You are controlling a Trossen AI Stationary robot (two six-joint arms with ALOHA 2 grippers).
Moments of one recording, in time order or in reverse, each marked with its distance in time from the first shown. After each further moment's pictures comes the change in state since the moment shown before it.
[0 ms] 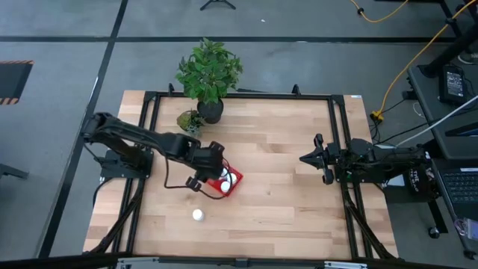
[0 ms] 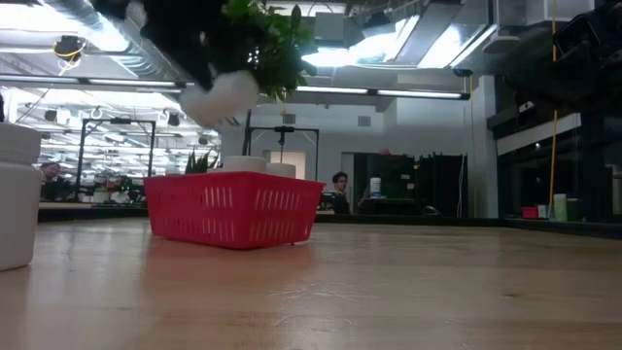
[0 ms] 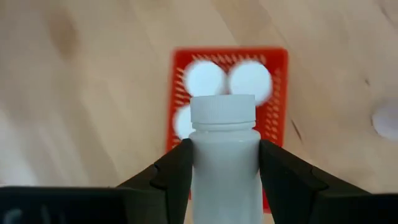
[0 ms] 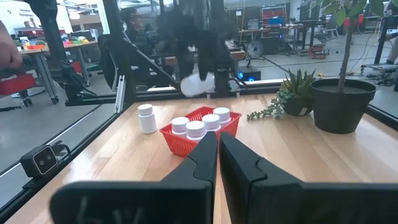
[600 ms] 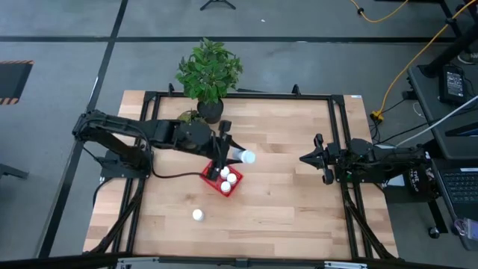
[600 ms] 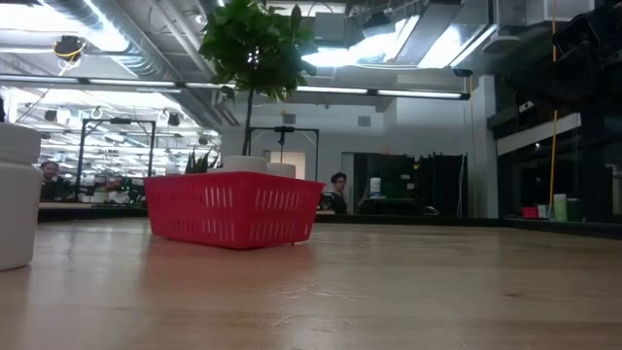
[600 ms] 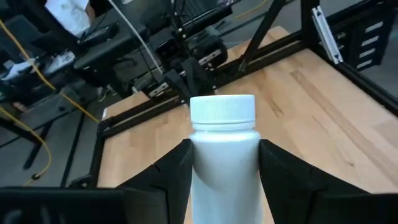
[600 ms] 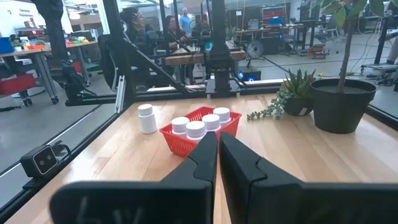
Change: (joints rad) left arm 0.037 -0.100 0.144 0.457 -0.036 -0.034; right arm 0.000 0.000 0.000 0.000 0.000 0.000
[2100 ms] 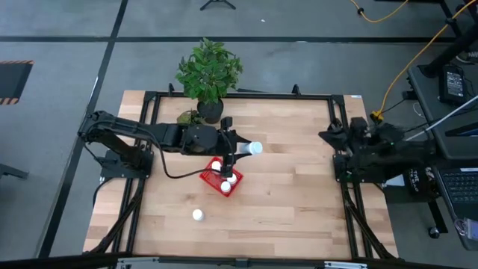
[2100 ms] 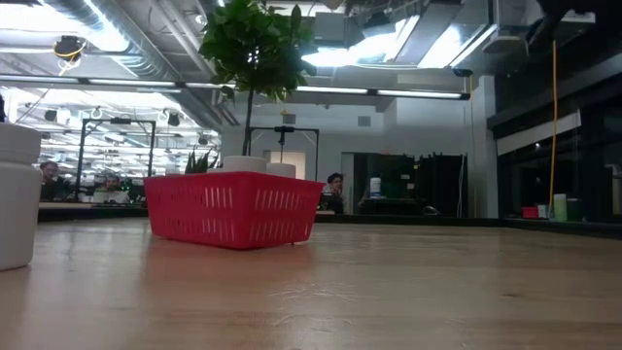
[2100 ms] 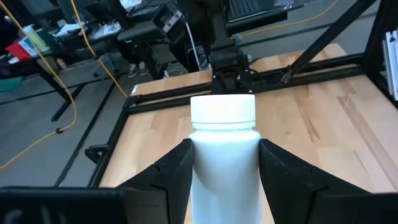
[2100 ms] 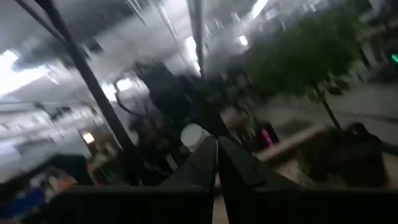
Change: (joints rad) left arm -0.001 0.069 -0.002 0.109 -0.187 -0.204; right arm 0.000 0.119 0.348 0.062 0.156 0.397
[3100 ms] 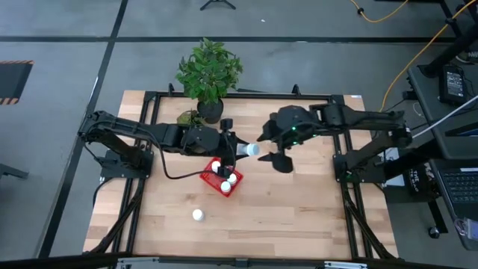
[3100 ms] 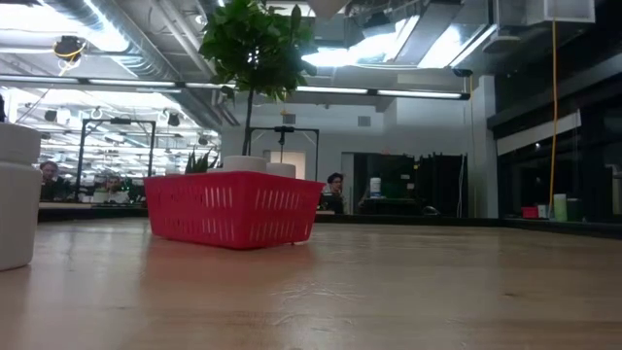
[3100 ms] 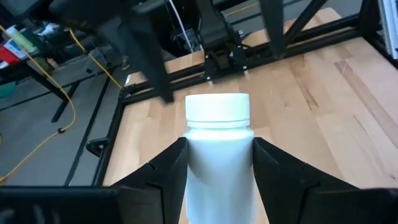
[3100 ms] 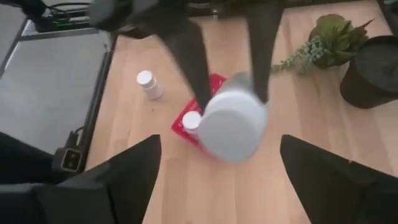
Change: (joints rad) left arm -0.002 0.000 0.000 -0.074 -0.004 0.091; right arm -0.003 1.375 1.343 -1.014 -0.214 -0.372
